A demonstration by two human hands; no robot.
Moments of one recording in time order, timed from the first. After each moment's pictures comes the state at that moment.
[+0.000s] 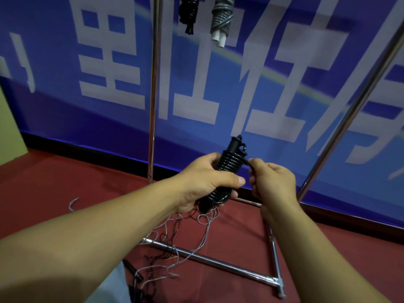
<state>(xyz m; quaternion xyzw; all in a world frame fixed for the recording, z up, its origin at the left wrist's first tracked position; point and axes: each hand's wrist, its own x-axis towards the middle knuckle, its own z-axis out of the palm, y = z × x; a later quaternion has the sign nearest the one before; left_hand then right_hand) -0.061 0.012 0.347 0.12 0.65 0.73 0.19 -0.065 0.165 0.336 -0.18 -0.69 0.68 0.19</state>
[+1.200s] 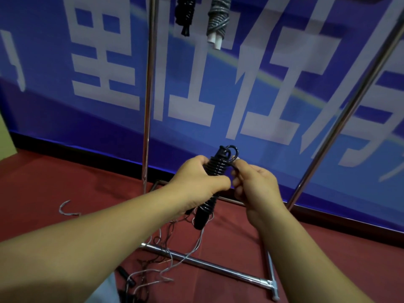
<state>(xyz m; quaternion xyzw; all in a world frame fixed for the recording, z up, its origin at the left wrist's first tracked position) -0.068 0.013 0.337 0.07 0.78 0.62 0.04 -0.064 0.151 0.336 -0.12 -0.67 0.72 0.12</state>
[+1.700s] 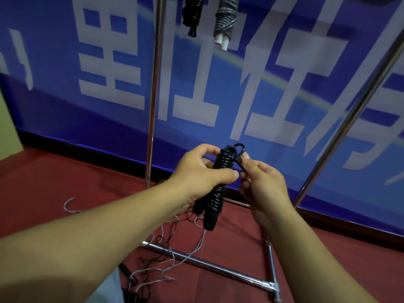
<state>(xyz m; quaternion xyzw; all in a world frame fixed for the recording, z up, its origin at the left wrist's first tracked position) -0.069 0.008 0.342 0.07 0.72 0.69 0.03 -0.064 0.155 0.338 -0.07 -0.64 0.75 0.11</state>
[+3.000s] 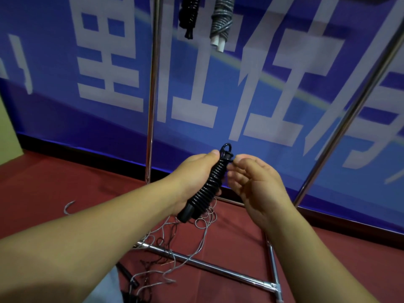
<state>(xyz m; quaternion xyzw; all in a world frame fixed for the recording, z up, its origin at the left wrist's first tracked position) -0.074 0.009 0.346 0.05 0.64 0.75 0.15 -0.051 0.146 0.351 -0.03 -0.57 0.82 0.05</state>
